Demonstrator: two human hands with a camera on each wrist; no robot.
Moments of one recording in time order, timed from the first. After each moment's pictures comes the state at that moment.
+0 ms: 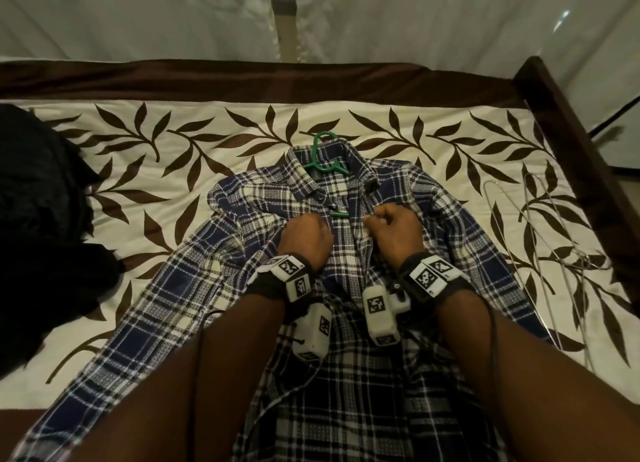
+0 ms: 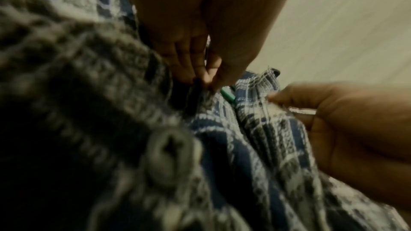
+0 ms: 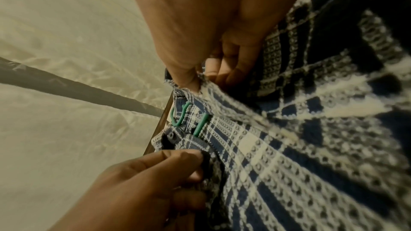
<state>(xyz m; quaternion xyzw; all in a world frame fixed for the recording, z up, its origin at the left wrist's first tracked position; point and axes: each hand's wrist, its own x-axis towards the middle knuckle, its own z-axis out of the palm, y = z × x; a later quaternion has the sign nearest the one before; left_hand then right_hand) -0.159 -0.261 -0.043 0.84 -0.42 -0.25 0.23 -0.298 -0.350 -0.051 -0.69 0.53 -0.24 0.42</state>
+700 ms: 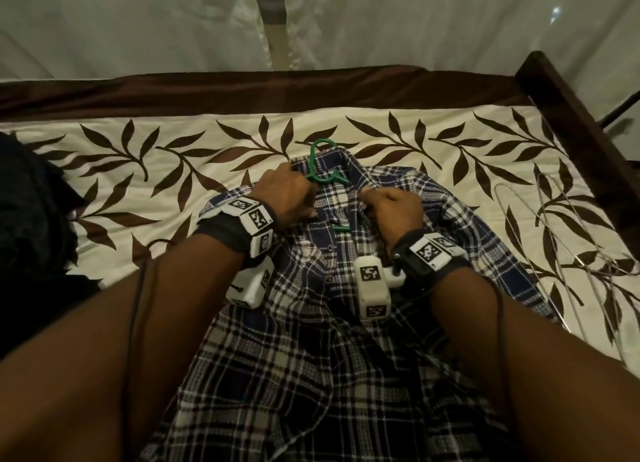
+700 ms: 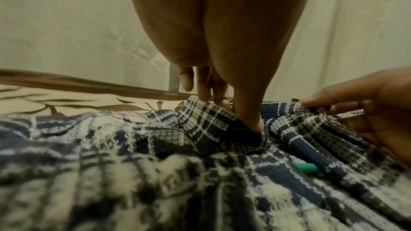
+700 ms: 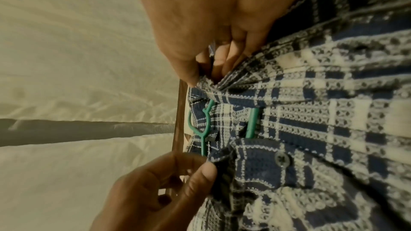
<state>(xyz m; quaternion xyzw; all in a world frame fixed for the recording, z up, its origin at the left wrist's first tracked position) -0.074 -0.313 0.003 0.72 -0.68 -0.10 -0.03 -0.256 -0.380 -0.038 -0.54 0.58 -0.33 0.51</state>
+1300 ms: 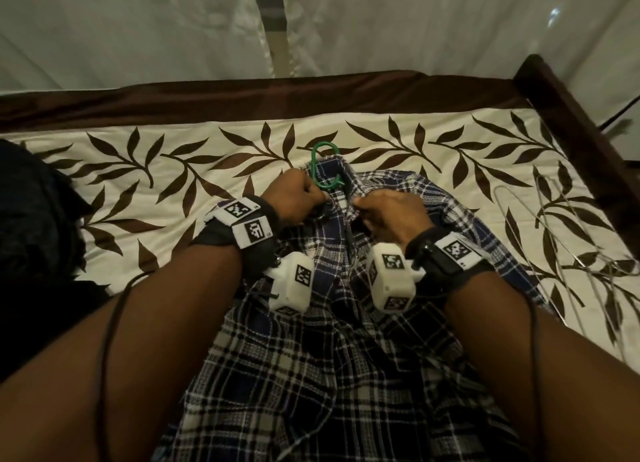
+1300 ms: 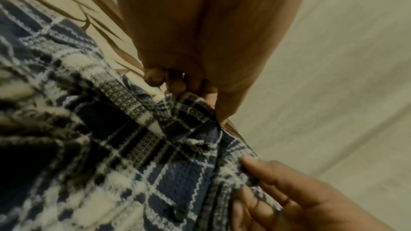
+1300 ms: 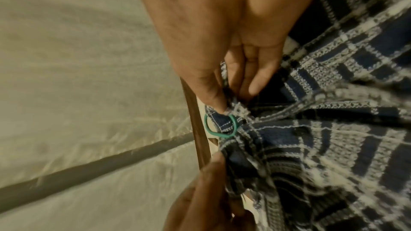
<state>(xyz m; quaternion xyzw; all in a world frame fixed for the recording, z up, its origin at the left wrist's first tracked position) -0.093 -0.309 0.032 0.77 -0.46 -0.37 0.24 -0.265 -0.374 -0.001 -0.46 0.53 -0.26 0.66</state>
